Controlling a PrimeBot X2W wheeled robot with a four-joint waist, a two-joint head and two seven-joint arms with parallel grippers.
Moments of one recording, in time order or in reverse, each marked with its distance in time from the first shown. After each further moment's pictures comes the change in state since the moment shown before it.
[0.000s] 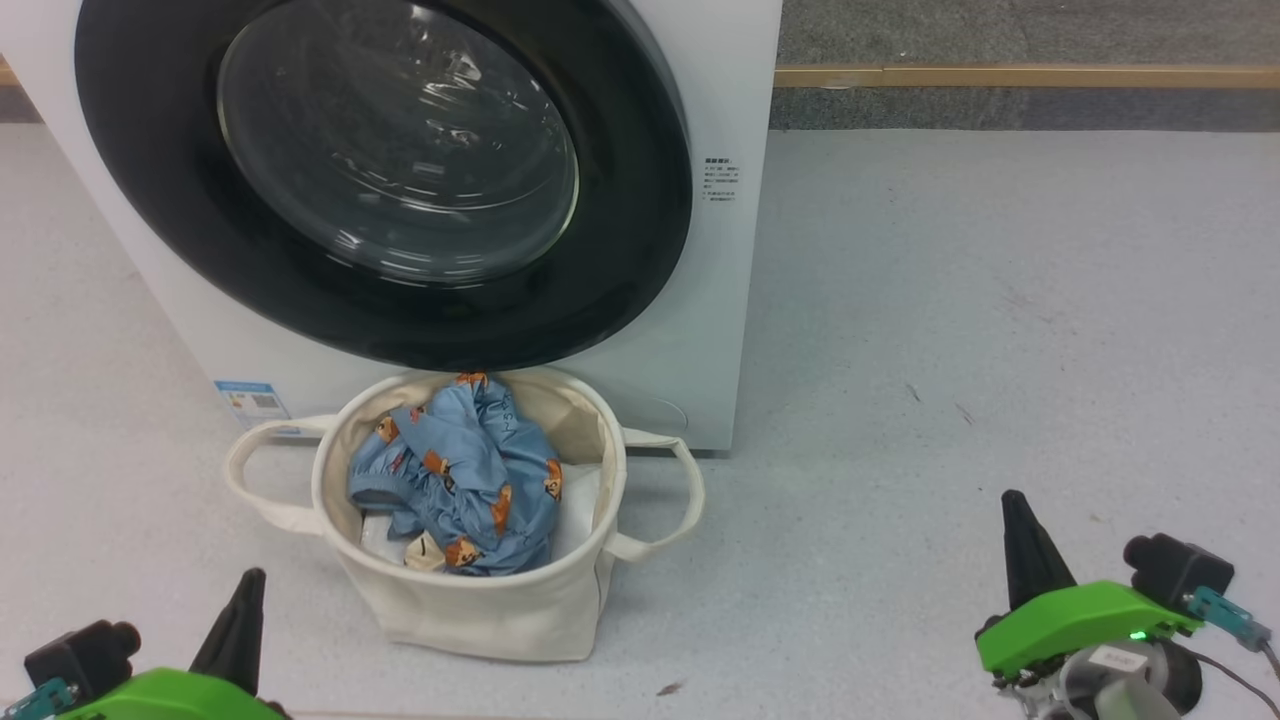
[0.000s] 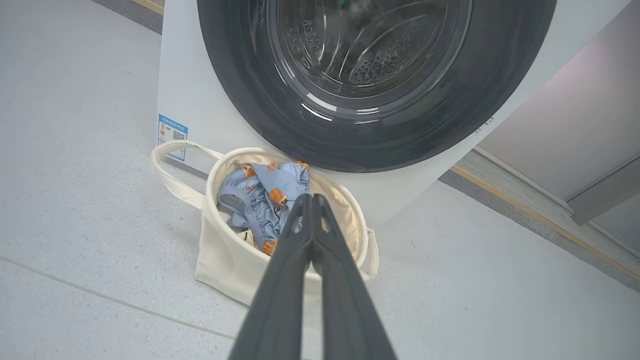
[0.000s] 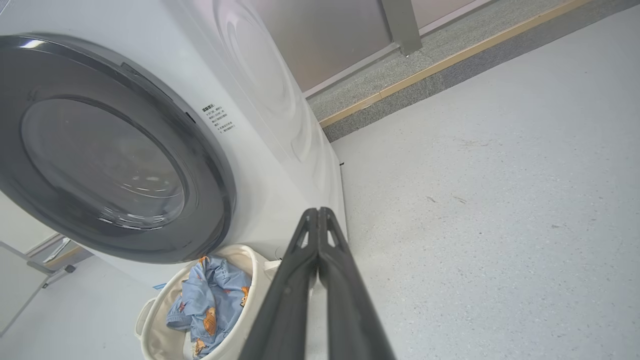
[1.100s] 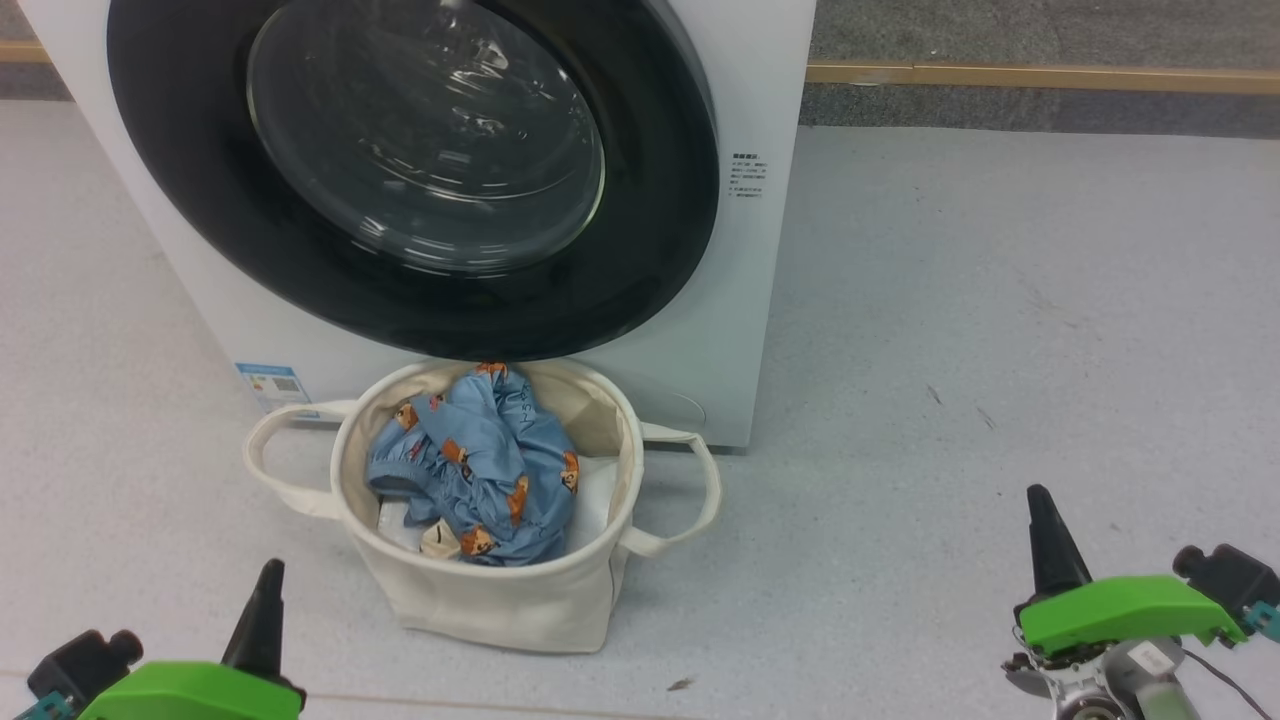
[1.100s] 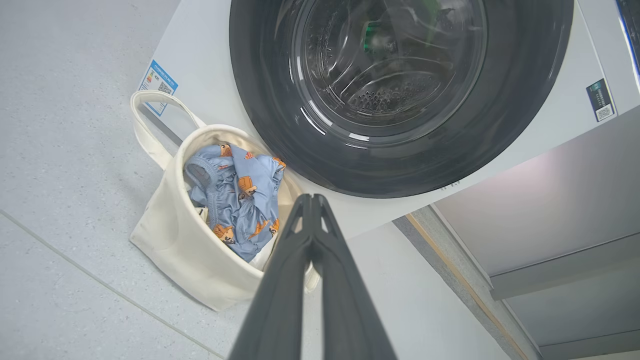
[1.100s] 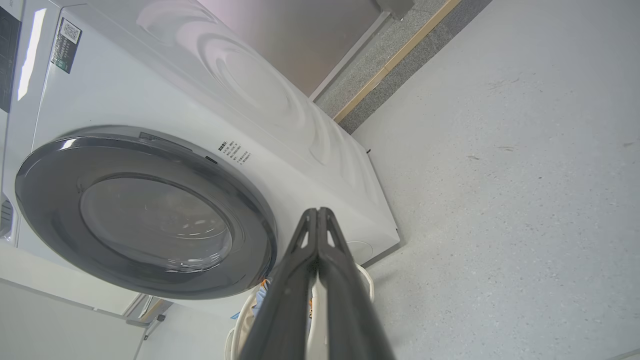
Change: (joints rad) left arm 0.028 -0.103 0.108 -0.073 -0.221 0.000 0.095; right arm 0.017 0.001 -0.034 -0.070 0.346 0.000 0.092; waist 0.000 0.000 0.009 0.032
